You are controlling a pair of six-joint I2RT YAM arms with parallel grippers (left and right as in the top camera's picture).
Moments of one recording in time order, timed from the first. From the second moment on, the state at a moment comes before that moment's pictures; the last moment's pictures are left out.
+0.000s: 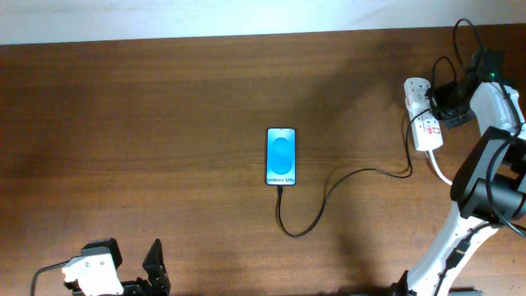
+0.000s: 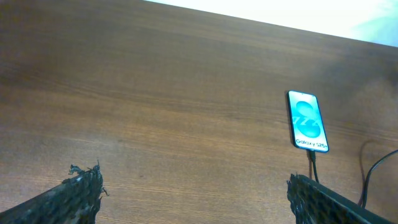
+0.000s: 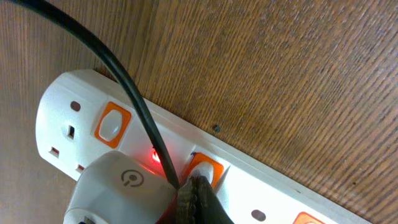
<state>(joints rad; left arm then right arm) -0.13 0.22 0.94 -1.25 -0.11 -0.23 -0.41 2.24 1.74 -0.74 -0.15 0.83</state>
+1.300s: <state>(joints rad) 0.02 0.01 0.50 -0.49 -0.06 -0.23 -0.41 1.04 1.75 -0.80 -0.19 0.65</state>
